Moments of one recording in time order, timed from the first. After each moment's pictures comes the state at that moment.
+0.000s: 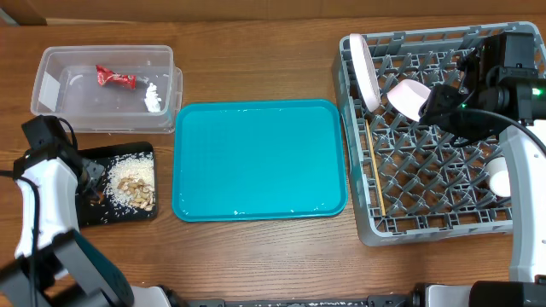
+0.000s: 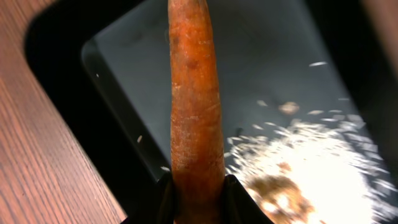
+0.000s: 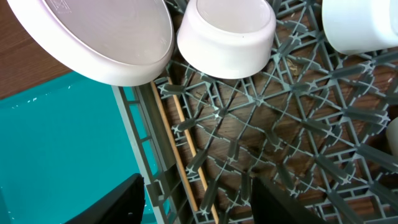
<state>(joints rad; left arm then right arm) 0.54 1.62 1.10 -0.83 -0.23 -0.61 -0.09 1.52 1.61 -1.27 -0.15 0.23</state>
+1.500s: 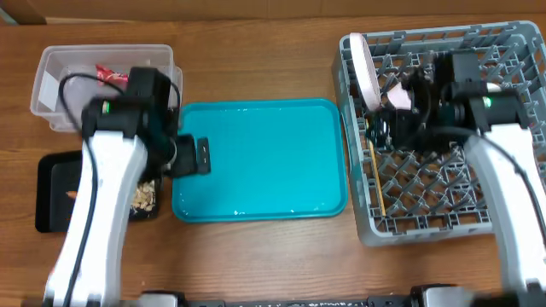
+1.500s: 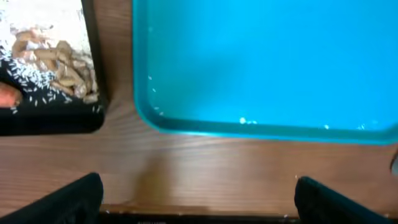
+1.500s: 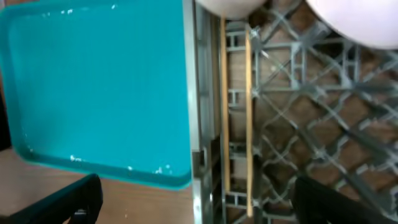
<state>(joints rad) -0.08 1.47 1.44 -1.43 0.07 -0.23 0.06 1.46 1.40 -1.16 -0.28 0.11</state>
